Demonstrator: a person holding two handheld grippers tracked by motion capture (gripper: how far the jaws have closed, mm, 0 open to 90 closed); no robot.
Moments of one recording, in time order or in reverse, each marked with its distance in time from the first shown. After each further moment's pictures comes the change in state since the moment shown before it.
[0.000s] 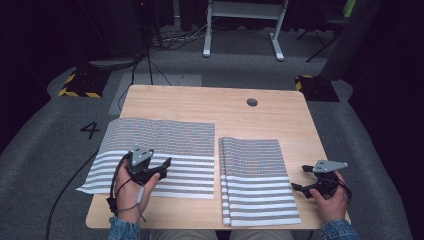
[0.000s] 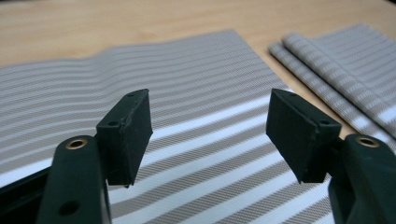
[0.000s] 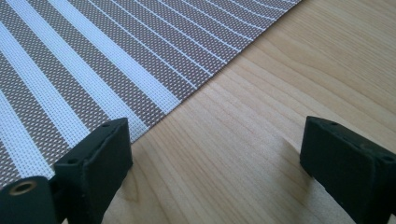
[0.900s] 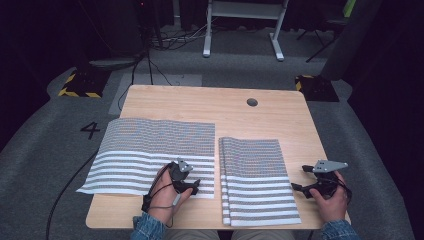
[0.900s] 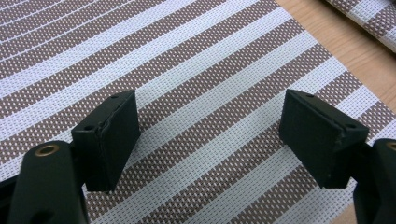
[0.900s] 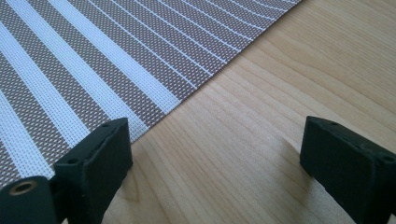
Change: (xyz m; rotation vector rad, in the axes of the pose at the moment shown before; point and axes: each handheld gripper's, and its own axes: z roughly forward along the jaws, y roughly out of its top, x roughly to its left) left arm -0.059 -0.031 0.079 0.319 -0.071 0.167; right arm 0.000 0.000 0.000 -0.003 0.000 0.001
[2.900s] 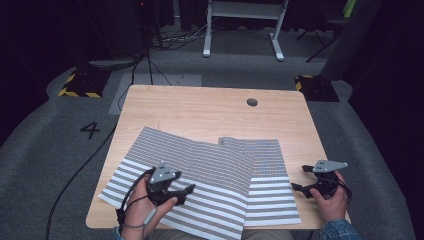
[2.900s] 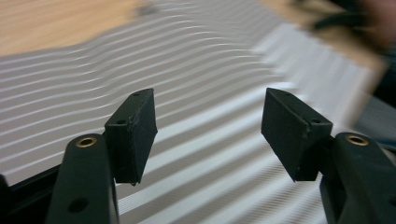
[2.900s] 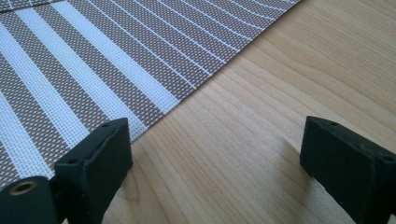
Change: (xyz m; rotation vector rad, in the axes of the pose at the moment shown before) left arm 0.006 -0.014 -0.096 -0.209 -0.087 -0.080; right arm 0.000 0.000 0.000 0.003 -0.001 0.001
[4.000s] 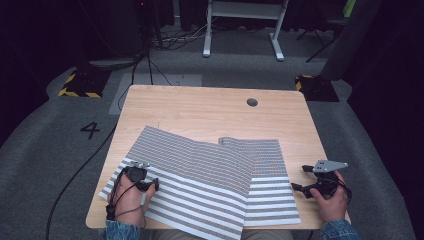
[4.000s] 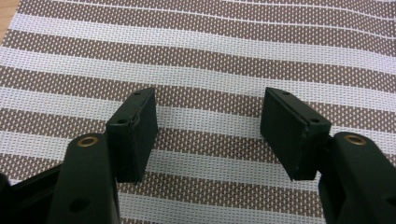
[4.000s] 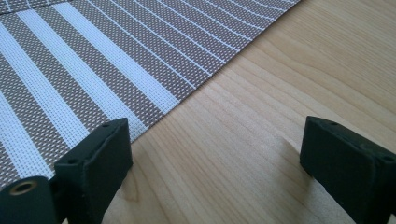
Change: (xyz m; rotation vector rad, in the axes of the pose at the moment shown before) left arm 0.068 -0.037 0.027 0.278 0.345 -0.247; right arm 0.000 0.000 0.000 -0.001 0.000 0.000
